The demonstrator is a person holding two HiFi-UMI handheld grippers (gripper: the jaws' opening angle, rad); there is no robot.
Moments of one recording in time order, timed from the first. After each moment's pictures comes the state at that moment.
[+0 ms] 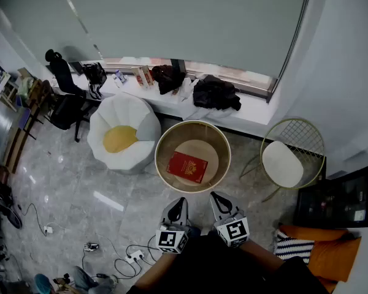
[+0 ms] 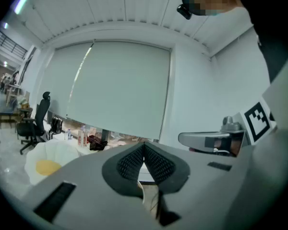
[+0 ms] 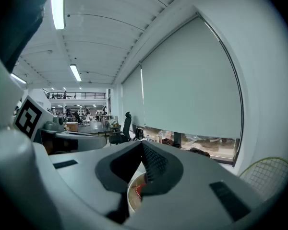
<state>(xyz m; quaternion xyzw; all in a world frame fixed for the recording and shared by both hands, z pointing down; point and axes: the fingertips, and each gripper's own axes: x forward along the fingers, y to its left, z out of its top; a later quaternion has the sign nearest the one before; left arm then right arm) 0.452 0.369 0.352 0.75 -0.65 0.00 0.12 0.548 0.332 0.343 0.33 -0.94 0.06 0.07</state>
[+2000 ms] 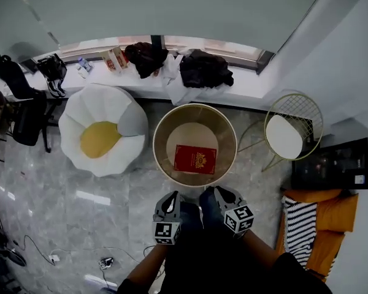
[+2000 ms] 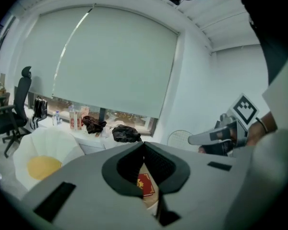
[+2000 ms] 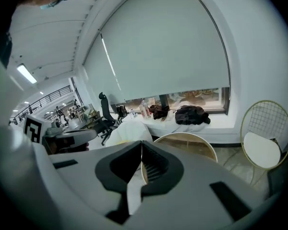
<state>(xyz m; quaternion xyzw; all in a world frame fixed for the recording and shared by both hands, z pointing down) 0.218 0.269 0.478 0.83 -0.52 0.08 0.19 0.372 0.257 0.488 0.45 -0.83 0.27 0.17</state>
